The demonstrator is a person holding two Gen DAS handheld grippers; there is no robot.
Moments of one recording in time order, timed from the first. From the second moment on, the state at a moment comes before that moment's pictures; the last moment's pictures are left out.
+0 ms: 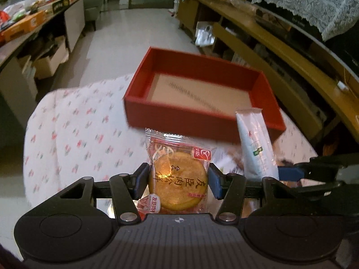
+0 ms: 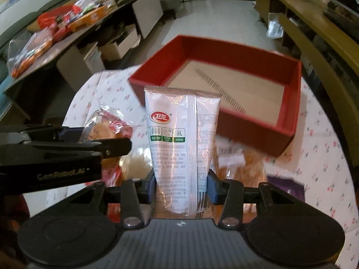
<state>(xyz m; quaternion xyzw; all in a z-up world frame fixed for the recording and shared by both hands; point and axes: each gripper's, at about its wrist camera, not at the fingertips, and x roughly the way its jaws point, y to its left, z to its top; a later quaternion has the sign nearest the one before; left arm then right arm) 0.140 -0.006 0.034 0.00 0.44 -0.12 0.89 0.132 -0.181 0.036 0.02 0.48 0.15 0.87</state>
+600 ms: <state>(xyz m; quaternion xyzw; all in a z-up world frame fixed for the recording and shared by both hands) 0.223 -0.043 0.040 0.00 0.41 -0.12 0.90 0.220 -0.211 0.044 0.02 0.45 0.08 0.89</state>
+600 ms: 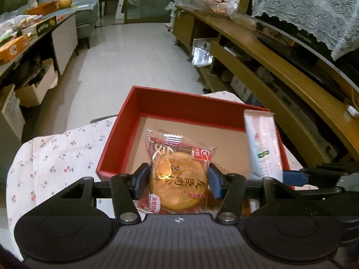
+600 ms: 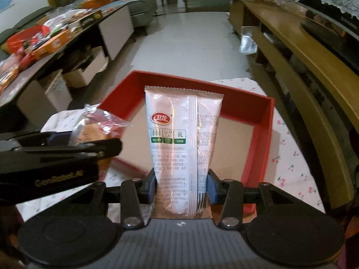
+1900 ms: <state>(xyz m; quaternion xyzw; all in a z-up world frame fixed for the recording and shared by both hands) 0.257 -0.047 -0.024 0.04 0.49 -0.07 0.87 0.293 -0.197 -0.028 -0.03 0.51 0.05 0.86</state>
